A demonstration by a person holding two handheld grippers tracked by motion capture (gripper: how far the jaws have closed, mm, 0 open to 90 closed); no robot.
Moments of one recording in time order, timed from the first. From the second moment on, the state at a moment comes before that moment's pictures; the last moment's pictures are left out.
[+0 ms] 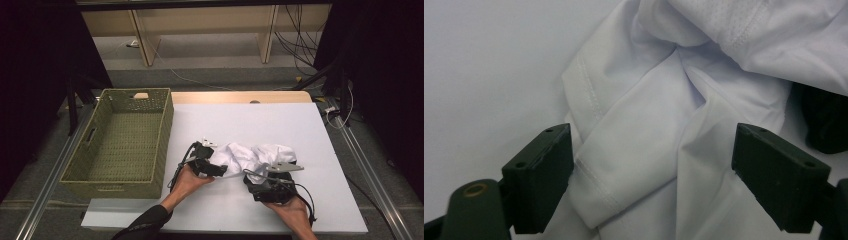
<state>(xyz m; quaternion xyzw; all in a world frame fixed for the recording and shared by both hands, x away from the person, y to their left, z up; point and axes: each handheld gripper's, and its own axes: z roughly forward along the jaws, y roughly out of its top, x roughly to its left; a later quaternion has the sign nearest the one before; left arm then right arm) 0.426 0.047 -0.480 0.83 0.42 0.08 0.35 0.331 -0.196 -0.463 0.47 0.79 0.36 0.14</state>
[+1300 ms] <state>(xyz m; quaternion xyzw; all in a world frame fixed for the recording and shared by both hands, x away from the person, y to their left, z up) 0.362 0.063 -0.470 0.90 0.31 0.06 0.30 0.379 -0.274 -0.457 0.53 0.77 0.31 0.19</state>
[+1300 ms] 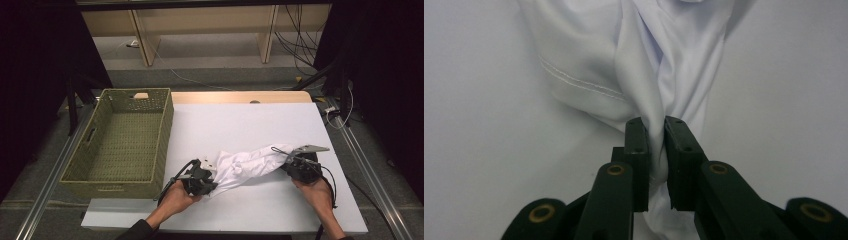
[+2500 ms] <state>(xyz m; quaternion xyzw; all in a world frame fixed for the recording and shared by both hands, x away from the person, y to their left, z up) 0.322 0.044 -0.471 0.91 0.27 -0.01 0.32 0.443 -0.265 -0.456 0.50 0.78 0.32 0.21</state>
